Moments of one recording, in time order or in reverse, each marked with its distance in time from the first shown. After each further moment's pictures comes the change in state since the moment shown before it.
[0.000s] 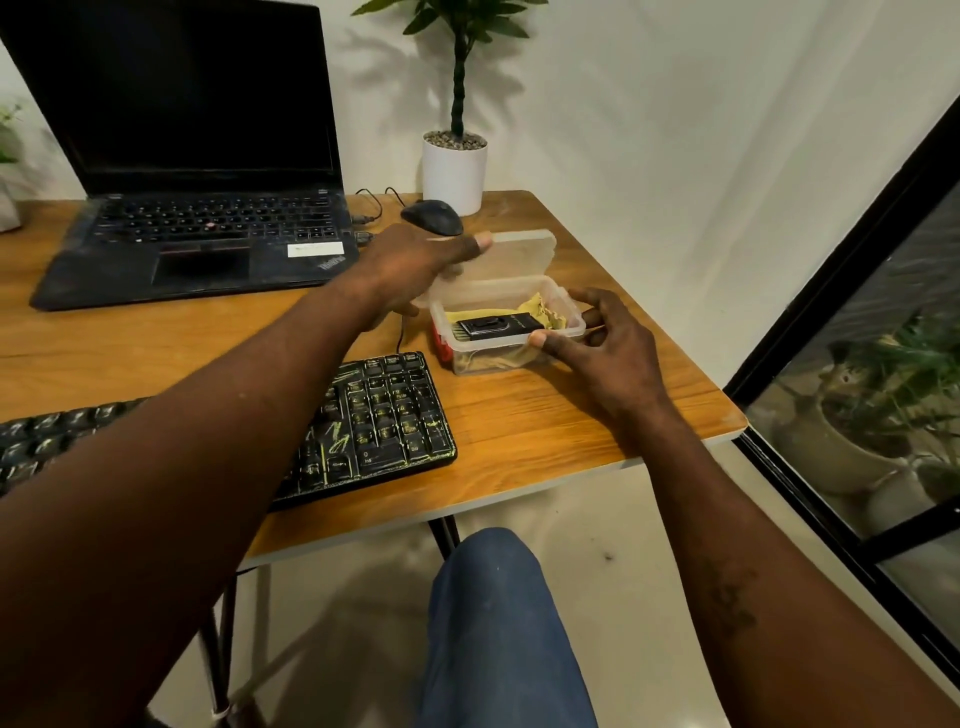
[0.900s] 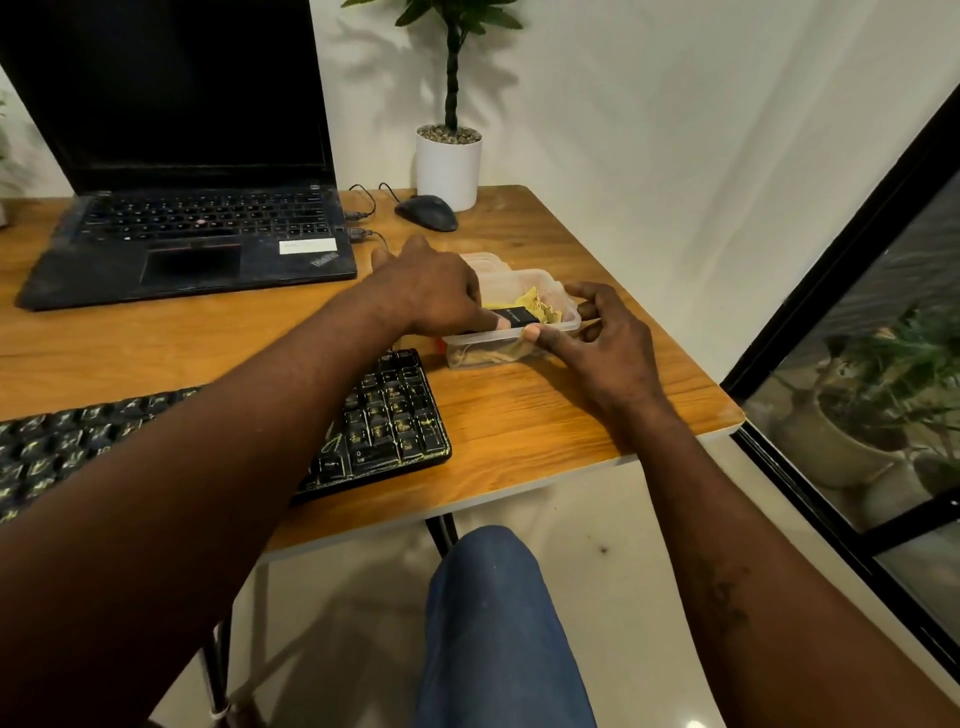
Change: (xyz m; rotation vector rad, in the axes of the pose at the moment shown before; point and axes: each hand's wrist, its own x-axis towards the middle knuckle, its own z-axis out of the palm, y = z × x) left_hand -0.005 0.014 0.027 0.965 -0.136 0.168; right_hand 0.000 0.000 0.004 -0.035 0.051 -0.028
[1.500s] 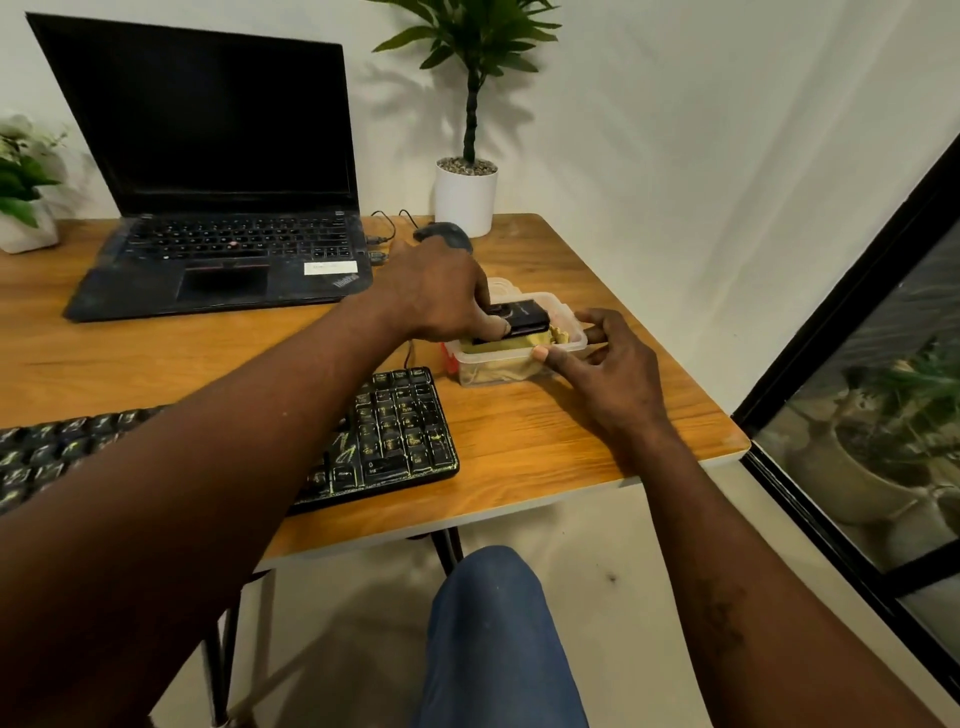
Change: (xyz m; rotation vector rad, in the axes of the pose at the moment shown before) left_hand -0.001 -0.009 -0.015 0.075 0.243 0.112; right_hand 0.003 0.006 0.002 -0.043 0.029 -0.020
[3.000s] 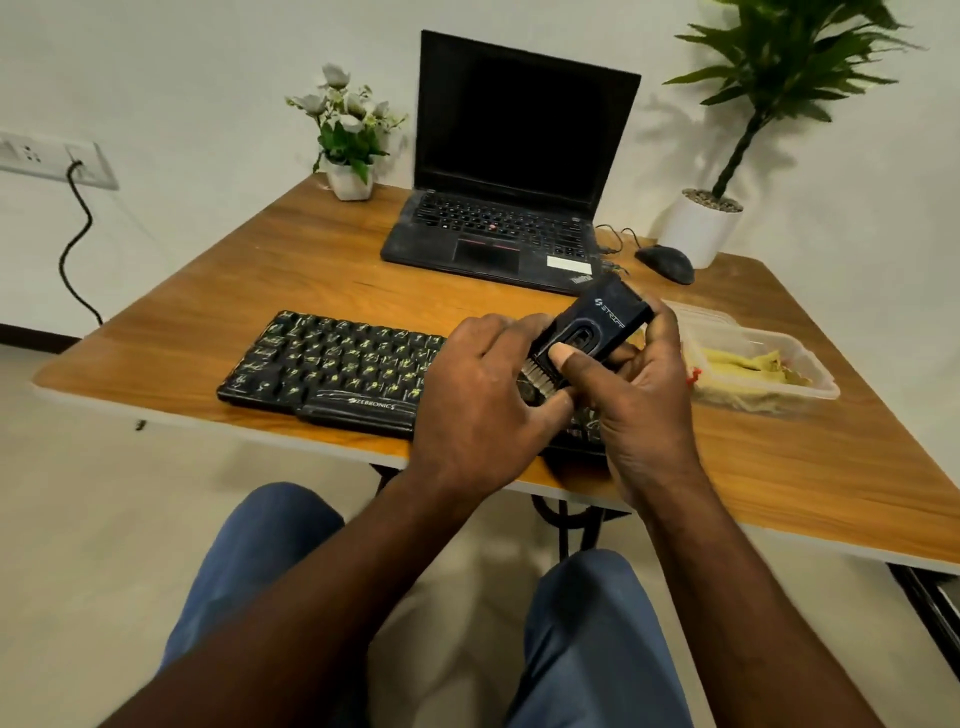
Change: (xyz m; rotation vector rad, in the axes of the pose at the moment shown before) left_hand -0.257 -0.036 0.015 -0.345 0.820 -0.341; right_hand -0.124 -0.205 0.098 0.851 -0.407 0.001
